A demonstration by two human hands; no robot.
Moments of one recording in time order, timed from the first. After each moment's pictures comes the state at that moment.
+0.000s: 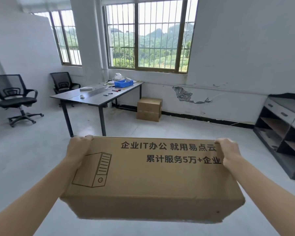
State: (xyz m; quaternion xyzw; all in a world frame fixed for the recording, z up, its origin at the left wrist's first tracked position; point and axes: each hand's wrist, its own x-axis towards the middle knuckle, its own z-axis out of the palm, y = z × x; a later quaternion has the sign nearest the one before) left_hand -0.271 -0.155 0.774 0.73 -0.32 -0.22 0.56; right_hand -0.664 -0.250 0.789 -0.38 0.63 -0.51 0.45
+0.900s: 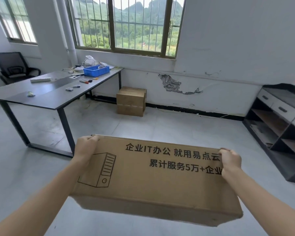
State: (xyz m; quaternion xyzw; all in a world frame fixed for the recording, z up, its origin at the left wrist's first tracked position) left_hand -0.234 -0.616 0.726 0.74 -0.36 -0.28 0.50; right_hand -0.627 -0.661 0.706 -0.25 0.71 -0.56 0.35
